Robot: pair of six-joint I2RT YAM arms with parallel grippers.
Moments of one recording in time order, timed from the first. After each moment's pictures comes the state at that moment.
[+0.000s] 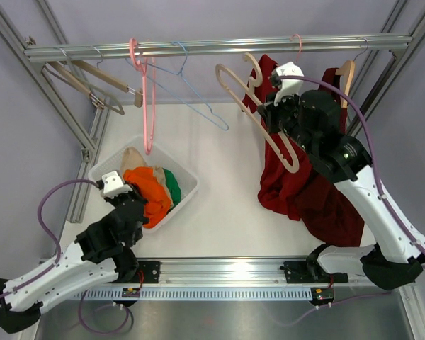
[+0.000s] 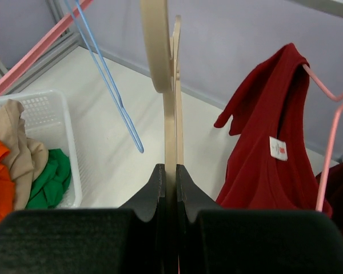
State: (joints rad) left arm -1.01 0.45 0.57 -0.45 -1.24 -0.55; right arm 0.65 1.22 1.63 -0.55 0.17 -0.05
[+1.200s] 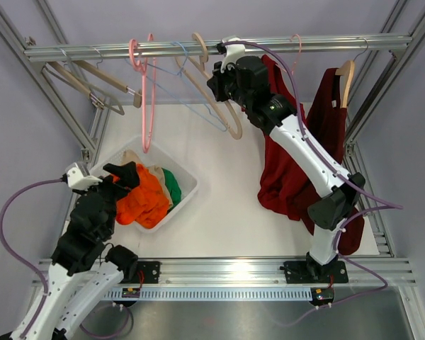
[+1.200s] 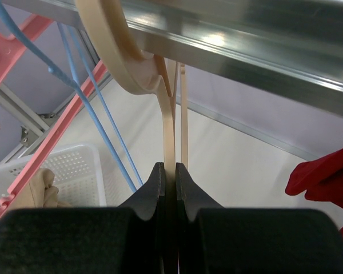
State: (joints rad) left arm -0.51 0.36 0.69 -0.47 -0.65 -0.66; right arm 0.65 1.86 2.12 -0.40 0.07 0.09
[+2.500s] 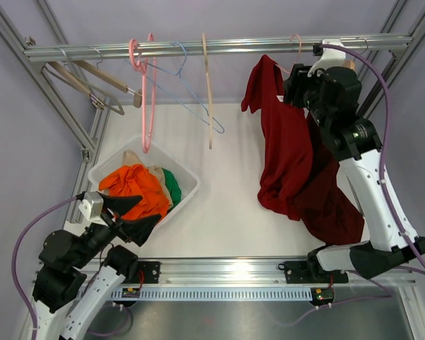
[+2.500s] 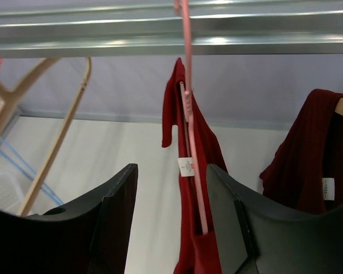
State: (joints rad) left arm -0.51 0.05 0.74 -0.62 0.26 -0.34; right arm 0.38 1.33 1.76 -0.53 0.21 0.12
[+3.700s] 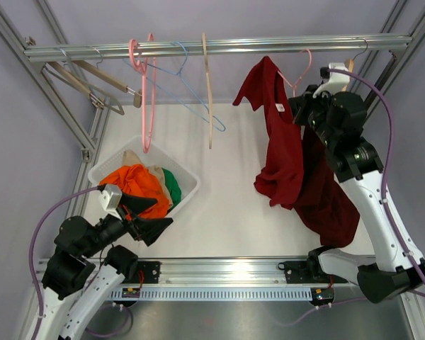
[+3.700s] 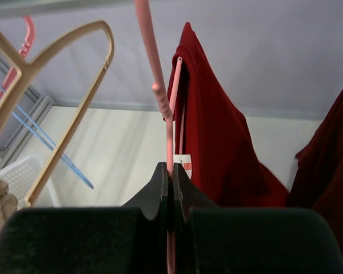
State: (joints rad) left arm -0.51 0.09 0.67 -0.57 0.41 -0.37; right arm 0.30 1.22 1.54 -0.39 0.03 0.18
